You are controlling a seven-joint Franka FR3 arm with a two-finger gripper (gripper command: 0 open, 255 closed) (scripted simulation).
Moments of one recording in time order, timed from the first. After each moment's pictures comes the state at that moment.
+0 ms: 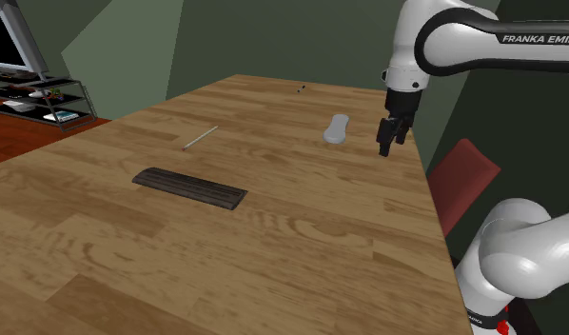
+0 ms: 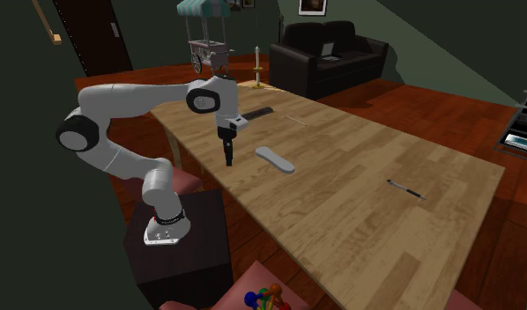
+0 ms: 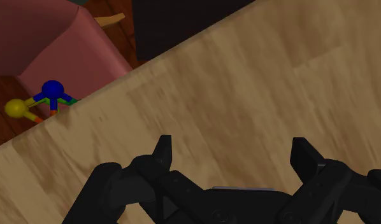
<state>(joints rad) 0.02 -0.74 -0.06 -2.36 -0.09 1.55 0.02</state>
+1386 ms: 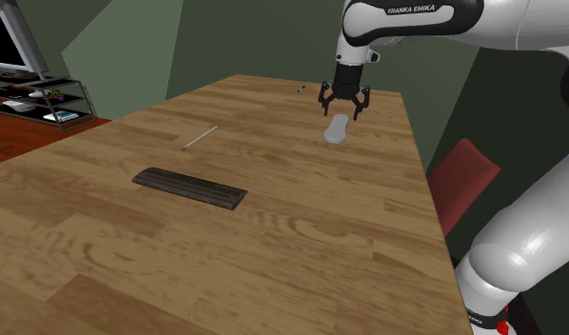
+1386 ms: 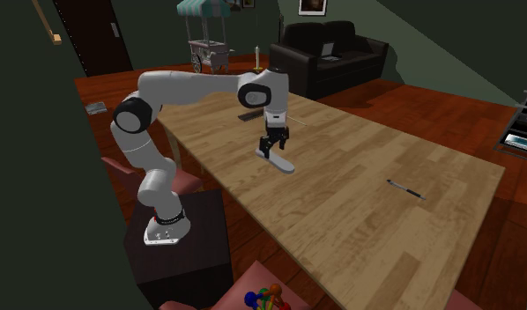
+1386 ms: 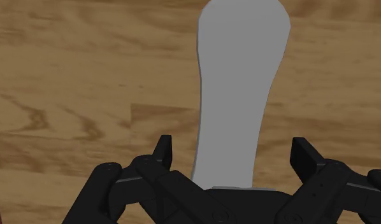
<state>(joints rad) -0.17 -0.18 0.02 -1.84 0.02 1.67 0.88</state>
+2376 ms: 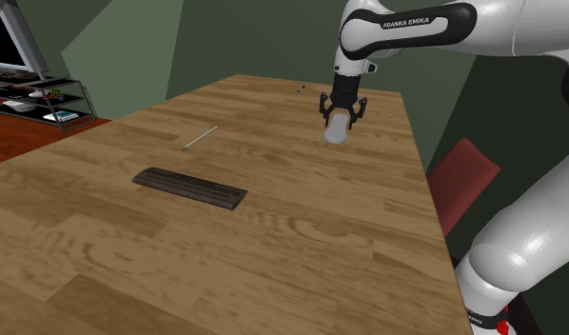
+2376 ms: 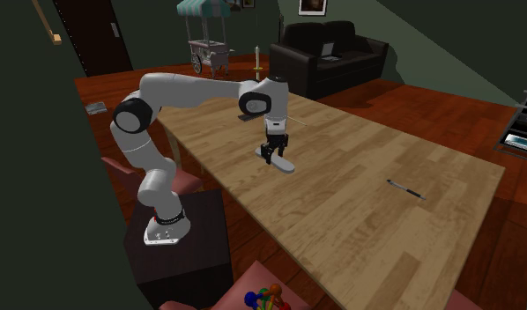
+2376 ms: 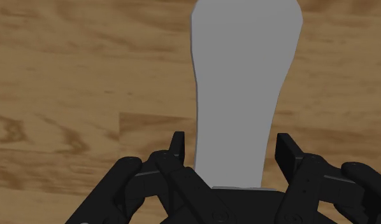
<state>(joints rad) -0.17 -0.18 0.02 -1.92 0.02 1.74 0.88</state>
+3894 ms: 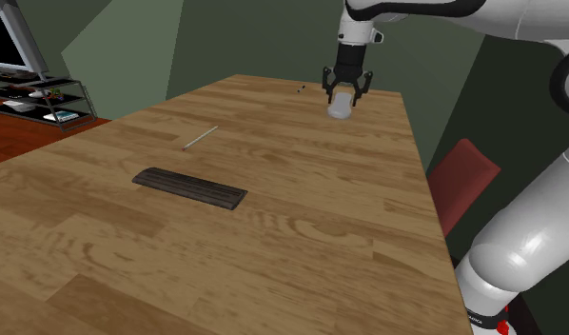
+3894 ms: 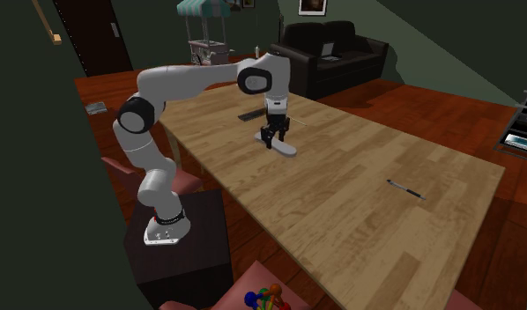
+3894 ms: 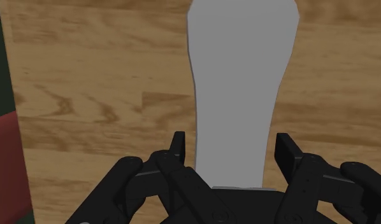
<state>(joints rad) -0.17 -0.14 0.02 -1.67 0.02 1.54 0.89</state>
